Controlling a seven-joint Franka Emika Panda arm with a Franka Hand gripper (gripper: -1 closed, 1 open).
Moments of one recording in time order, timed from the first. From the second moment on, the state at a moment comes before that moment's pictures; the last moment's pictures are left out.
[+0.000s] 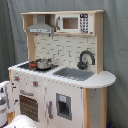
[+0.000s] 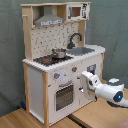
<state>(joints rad) -0.48 -1.53 1.65 -2.53 0.01 2.98 0.62</state>
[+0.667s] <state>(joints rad) -0.56 -1.55 1.70 -2.52 0.01 3.04 0.79</state>
